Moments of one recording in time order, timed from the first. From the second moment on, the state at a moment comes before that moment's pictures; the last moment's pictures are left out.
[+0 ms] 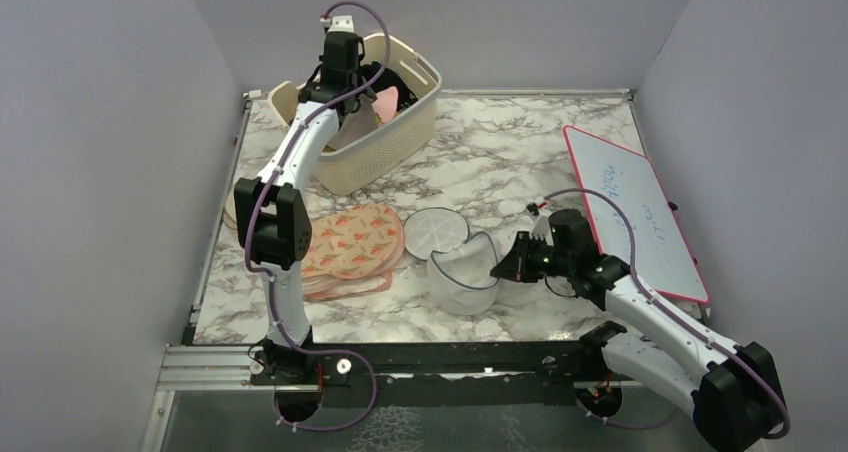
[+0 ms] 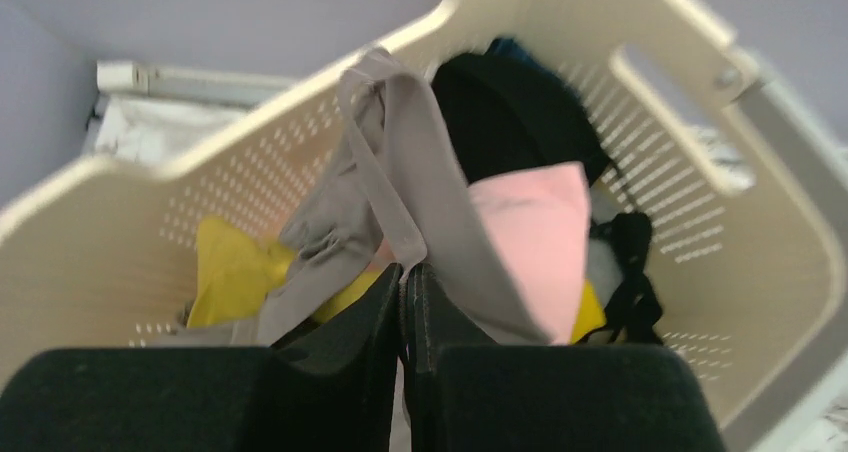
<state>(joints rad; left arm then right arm) -0.25 2.03 2.03 -0.39 -0.32 -0.17 0.48 0.90 0.44 -0.24 -0.44 0.60</state>
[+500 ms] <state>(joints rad) -0.17 1.62 1.52 -0.38 -0.18 -0.27 0.48 0.92 0.48 -0.24 -0.44 0.58</state>
